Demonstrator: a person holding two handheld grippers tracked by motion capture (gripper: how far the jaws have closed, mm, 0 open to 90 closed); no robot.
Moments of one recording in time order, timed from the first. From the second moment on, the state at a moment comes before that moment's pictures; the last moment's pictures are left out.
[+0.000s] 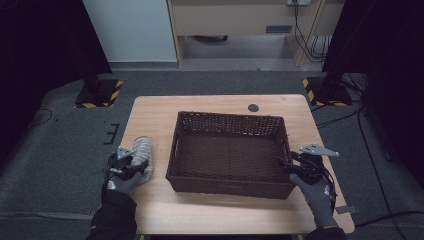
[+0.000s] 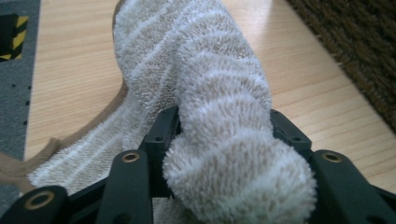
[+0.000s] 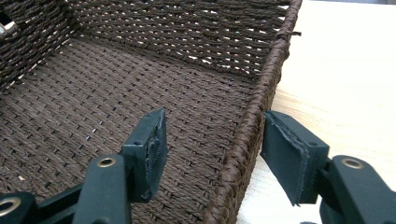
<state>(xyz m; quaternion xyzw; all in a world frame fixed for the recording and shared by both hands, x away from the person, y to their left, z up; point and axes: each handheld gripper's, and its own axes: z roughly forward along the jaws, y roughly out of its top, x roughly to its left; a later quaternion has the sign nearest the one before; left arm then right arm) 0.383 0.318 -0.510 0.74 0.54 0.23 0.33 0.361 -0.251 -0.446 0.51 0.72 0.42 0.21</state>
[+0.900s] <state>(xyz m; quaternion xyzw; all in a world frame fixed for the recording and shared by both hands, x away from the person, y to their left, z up) 0.361 0.305 -0.469 0.72 0.50 0.24 0.42 0.360 -0.251 -0.442 0.50 0.73 0.41 0.22</state>
